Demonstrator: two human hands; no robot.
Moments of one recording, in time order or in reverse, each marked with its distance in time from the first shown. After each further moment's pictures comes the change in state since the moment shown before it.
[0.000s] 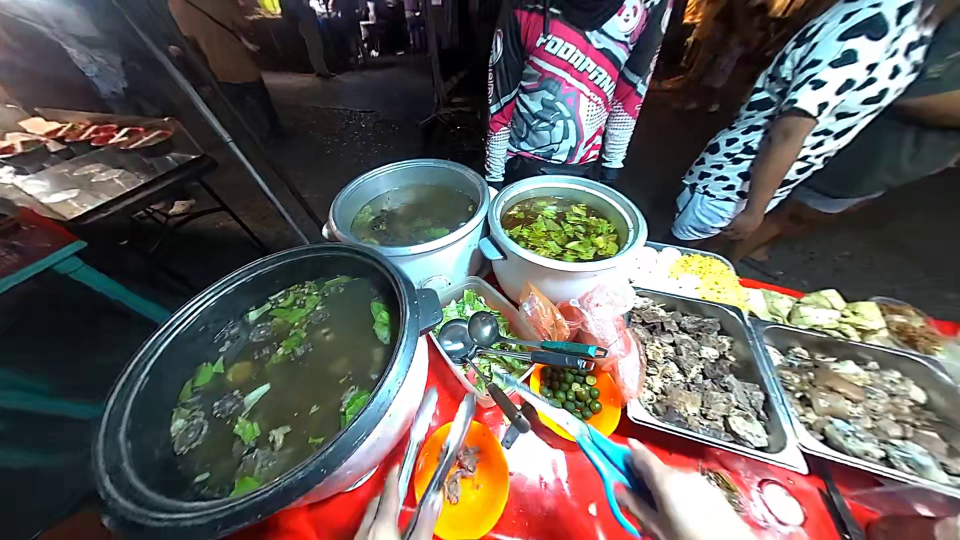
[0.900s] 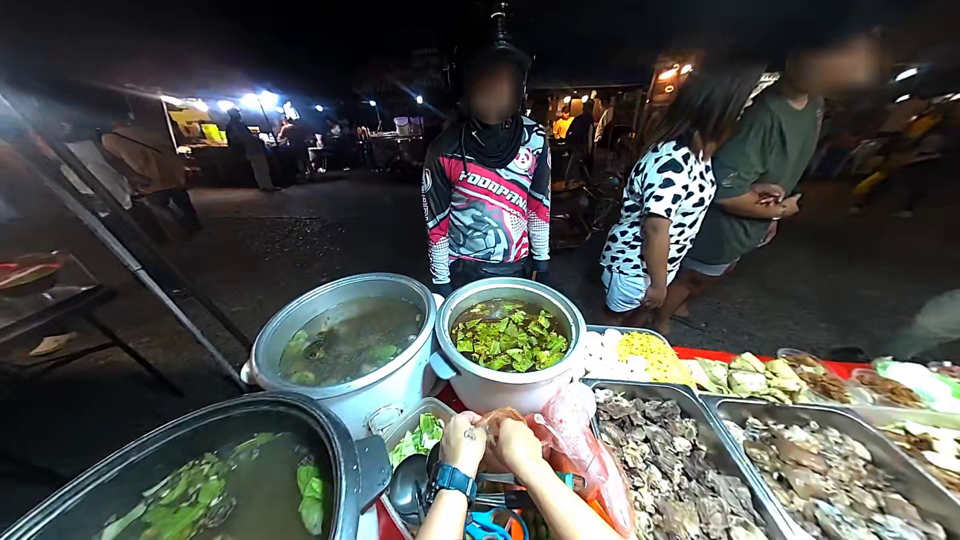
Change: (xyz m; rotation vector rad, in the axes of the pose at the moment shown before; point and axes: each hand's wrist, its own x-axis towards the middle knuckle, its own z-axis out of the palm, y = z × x) left_hand 0.296 0.208 0.092 -0.134 -0.214 0.249; right_hand 0.301 -0.046 -0.008 0.083 0.001 0.290
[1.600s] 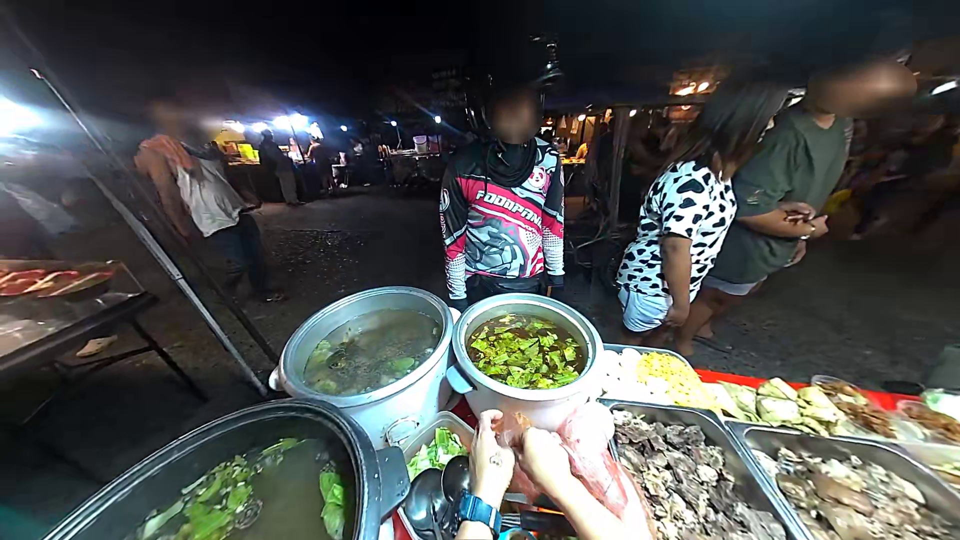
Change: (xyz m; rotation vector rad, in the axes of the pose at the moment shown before) left_hand -0.013 0.003 0.017 -0.260 0.121 0.213; right_hand -0.011 0.013 -0.018 -0.034 0.081 -0.110
